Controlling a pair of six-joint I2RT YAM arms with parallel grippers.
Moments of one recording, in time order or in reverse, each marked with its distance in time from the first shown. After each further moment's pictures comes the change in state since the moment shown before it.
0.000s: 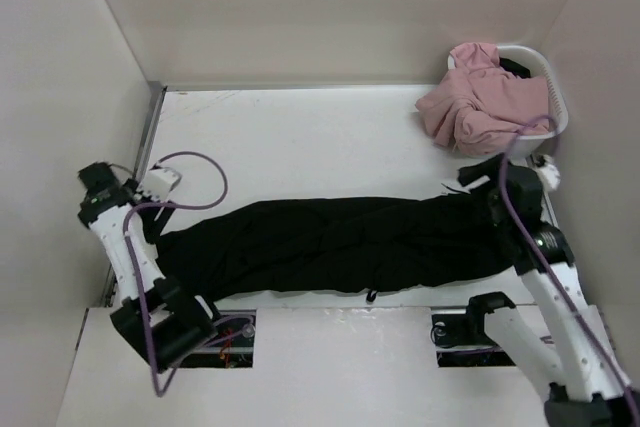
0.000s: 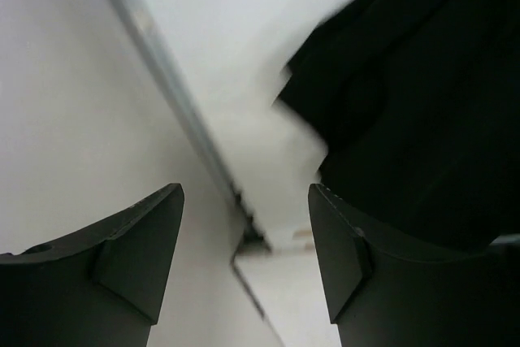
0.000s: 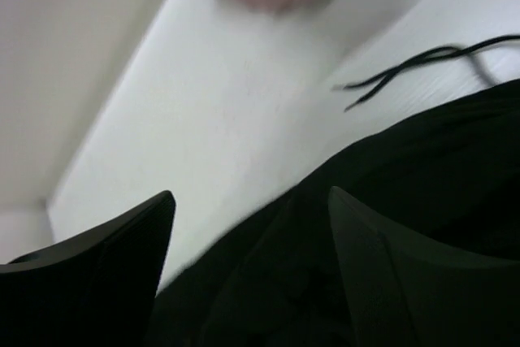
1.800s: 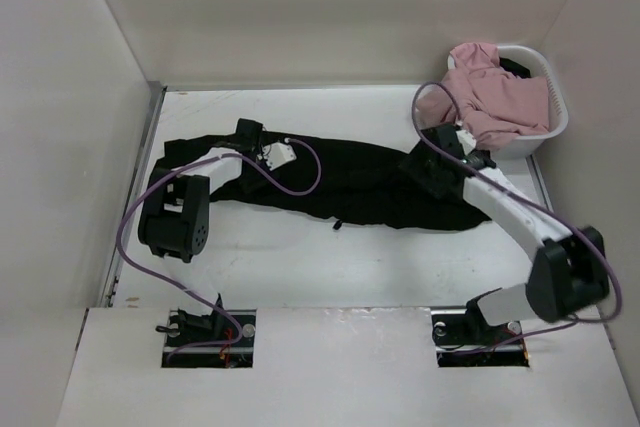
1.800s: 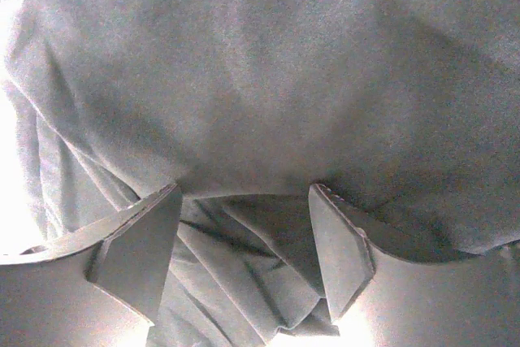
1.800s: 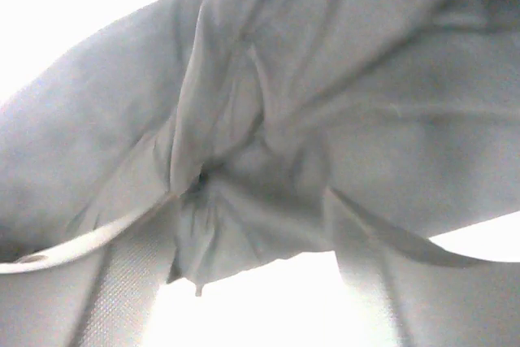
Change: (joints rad) left arm -0.921 0.706 0.180 0.567 -0.272 -0.209; right arm 0.252 0.798 0.286 0.047 -0.043 0.007
